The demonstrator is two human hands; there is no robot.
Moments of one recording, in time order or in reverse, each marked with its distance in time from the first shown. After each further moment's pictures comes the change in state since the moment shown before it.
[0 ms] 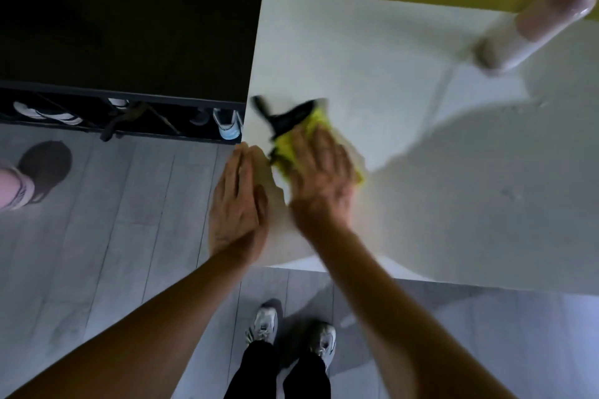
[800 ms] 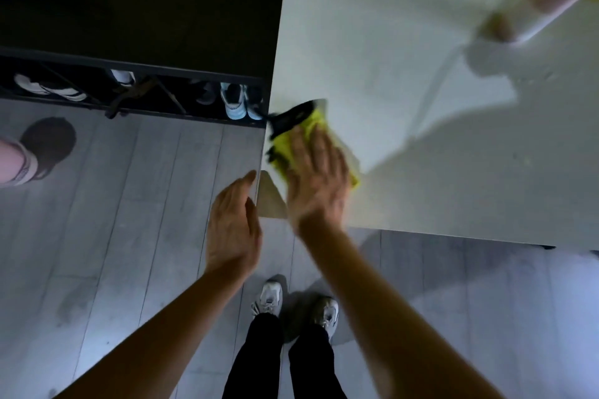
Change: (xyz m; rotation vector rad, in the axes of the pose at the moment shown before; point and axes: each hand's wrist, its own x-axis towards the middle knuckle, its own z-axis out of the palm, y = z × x) left_hand -0.088 -0.034 -0.043 -0.230 -0.014 -0.117; right_hand -0.068 -0.057 0.002 0.057 0.003 0.082
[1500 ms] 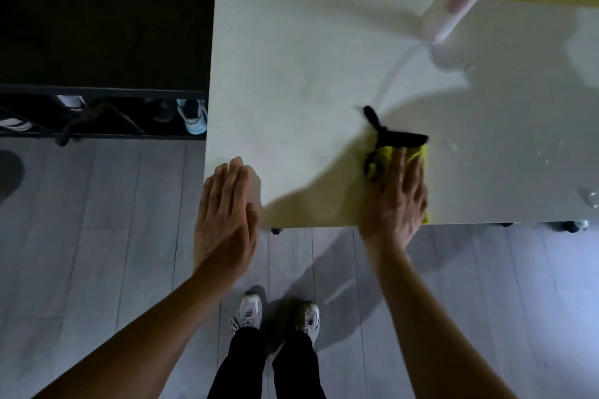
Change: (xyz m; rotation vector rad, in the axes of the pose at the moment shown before) left_hand 0.009 0.030 0.047 0.383 -0.096 0.344; right_hand -0.022 0.160 -0.076 -0.064 0.166 0.573
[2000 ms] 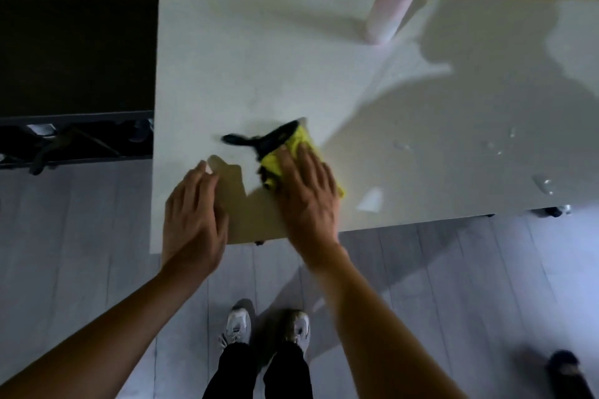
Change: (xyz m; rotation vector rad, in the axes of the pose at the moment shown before) left_hand 0.033 0.034 -0.009 -0.086 0.045 0.052; right_hand 0.003 -0.023 0.015 0.025 -0.127 -0.530
